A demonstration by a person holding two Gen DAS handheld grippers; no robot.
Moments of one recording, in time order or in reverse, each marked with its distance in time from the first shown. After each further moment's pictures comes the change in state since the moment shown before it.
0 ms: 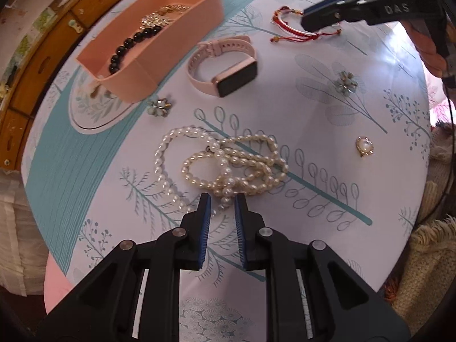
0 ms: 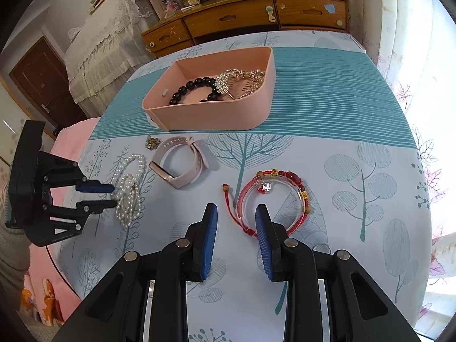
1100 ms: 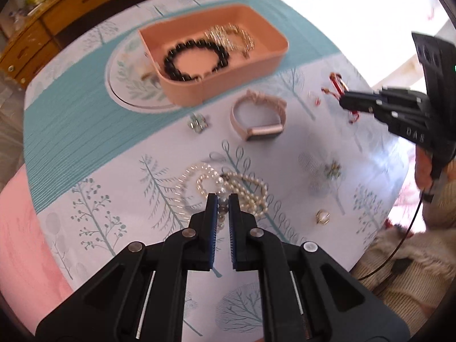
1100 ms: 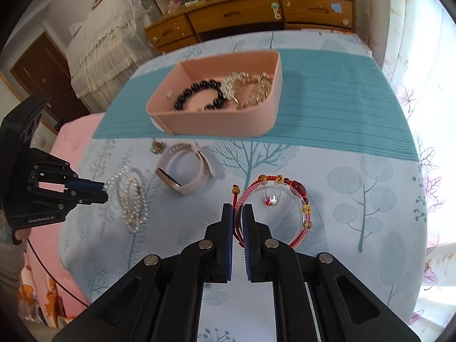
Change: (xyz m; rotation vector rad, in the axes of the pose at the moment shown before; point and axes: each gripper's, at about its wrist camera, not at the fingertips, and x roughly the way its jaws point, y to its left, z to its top) left arm -0.059 0.067 0.031 -0.490 -0.055 -0.121; right arm -0.003 0.009 0.018 -0.015 0.013 0.018
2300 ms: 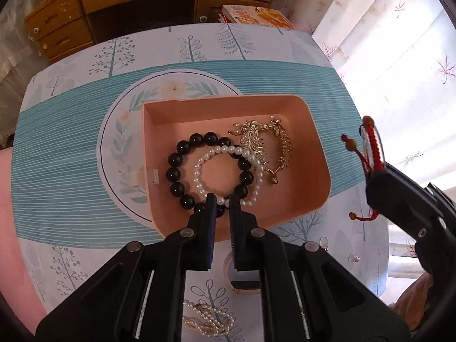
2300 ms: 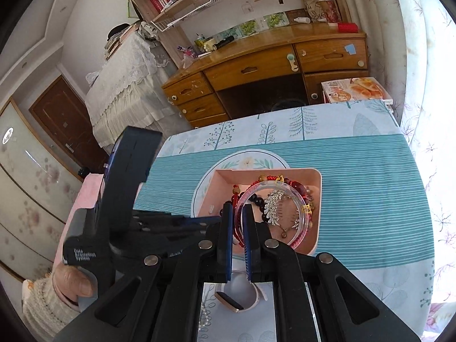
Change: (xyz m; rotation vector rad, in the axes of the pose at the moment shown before) left arm 0.050 0.022 0.121 -0.305 -0.103 0.037; right arm -0.022 0.032 0.155 0.079 -0.201 0.133
